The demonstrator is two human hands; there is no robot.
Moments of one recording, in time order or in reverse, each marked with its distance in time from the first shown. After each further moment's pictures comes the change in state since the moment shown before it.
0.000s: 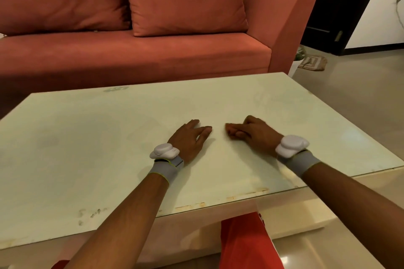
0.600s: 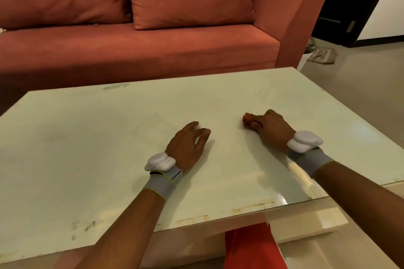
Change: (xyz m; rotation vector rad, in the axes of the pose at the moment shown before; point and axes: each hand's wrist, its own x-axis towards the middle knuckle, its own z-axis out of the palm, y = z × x) left_hand -0.009 0.002 -0.008 -0.102 0.112 -0.048; right_hand 0.026 0.028 -0.001 -0.056 0.082 0.249
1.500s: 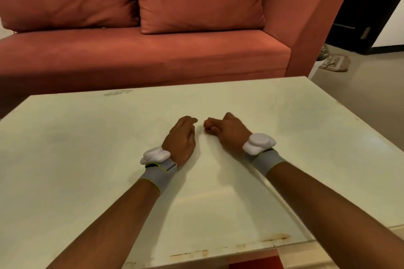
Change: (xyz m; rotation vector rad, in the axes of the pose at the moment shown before) left_hand 0.054 -0.028 -0.005 -0.041 0.131 0.009; right_hand 0.075 -0.064 0.054 0.089 -0.067 -0.274
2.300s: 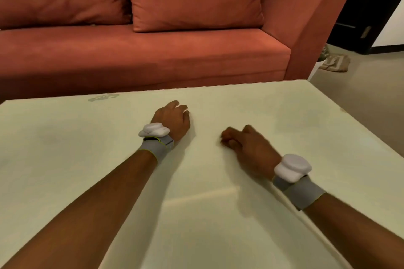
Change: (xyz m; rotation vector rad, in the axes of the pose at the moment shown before) left_hand 0.098 -0.020 0.007 0.387 -0.046 -0.089; right_hand -0.039 0.022 -0.034 0.073 0.072 0.176
